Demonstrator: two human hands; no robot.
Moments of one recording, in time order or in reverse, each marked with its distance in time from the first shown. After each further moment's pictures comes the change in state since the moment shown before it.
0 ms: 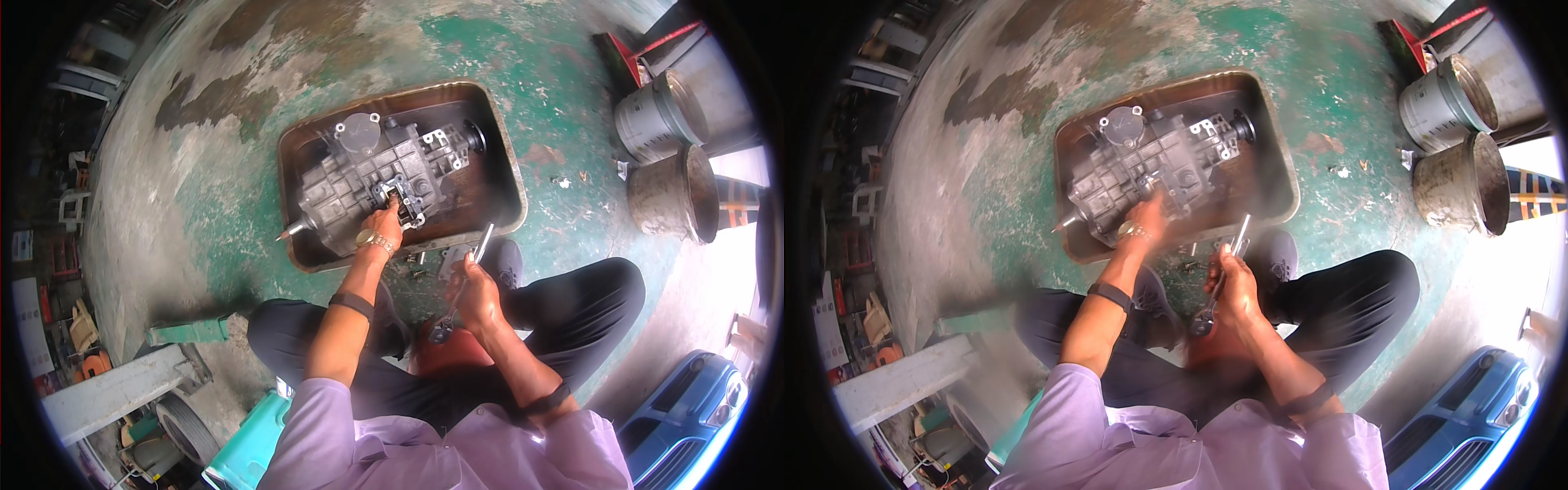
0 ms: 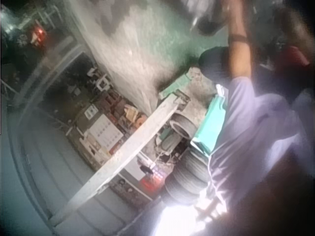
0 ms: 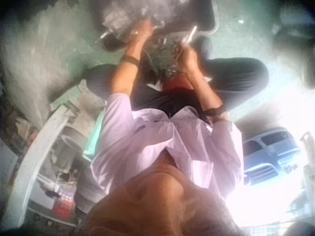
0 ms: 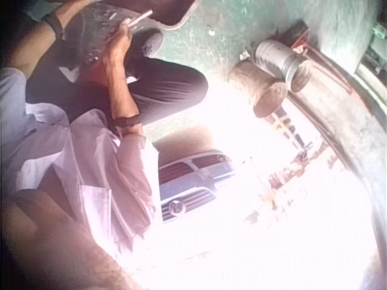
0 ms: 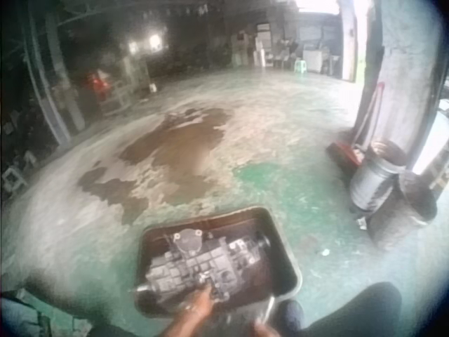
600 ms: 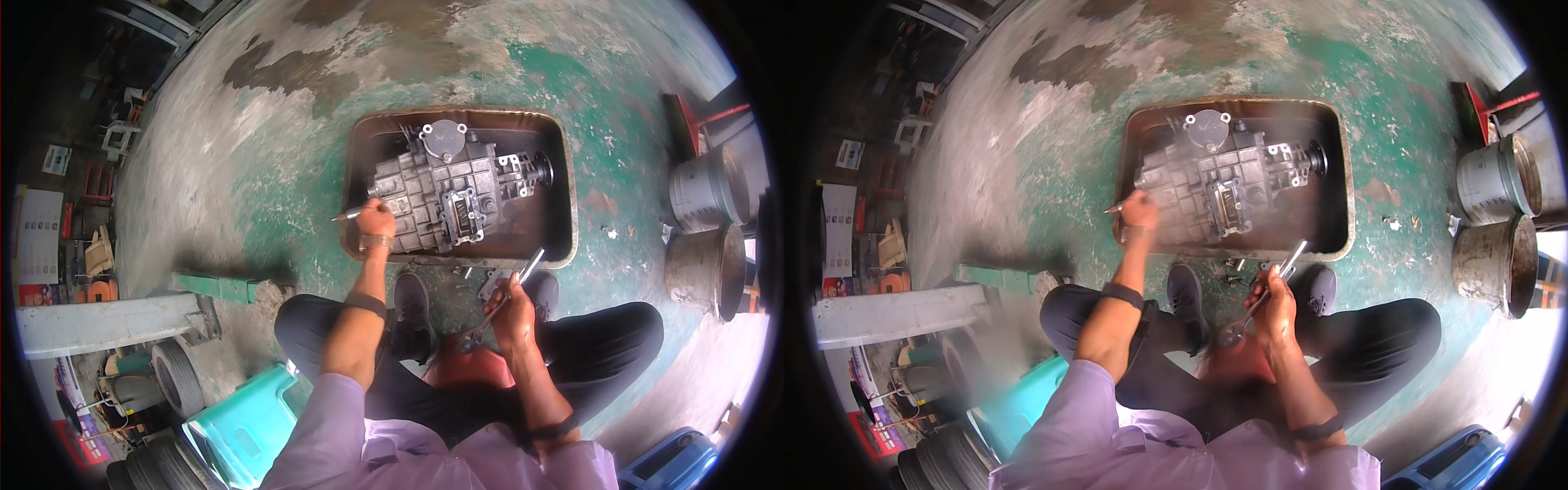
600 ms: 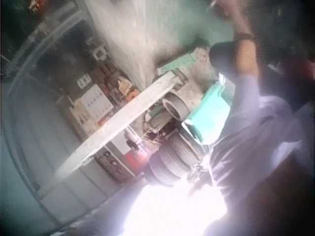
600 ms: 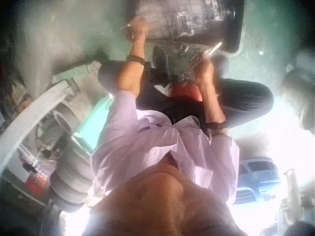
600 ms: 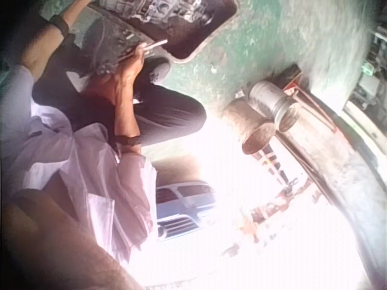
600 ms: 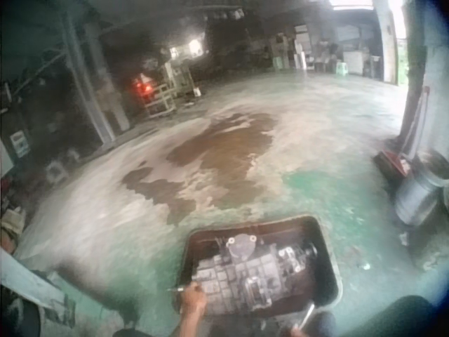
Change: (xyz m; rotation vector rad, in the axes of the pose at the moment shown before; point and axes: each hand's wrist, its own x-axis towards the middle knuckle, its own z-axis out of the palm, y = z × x) left_hand 0.001 -0.122 0.002 -0.565 0.906 -0.386; right_hand 0.007 0.008 0.009 0.030 -0.112 -0.004
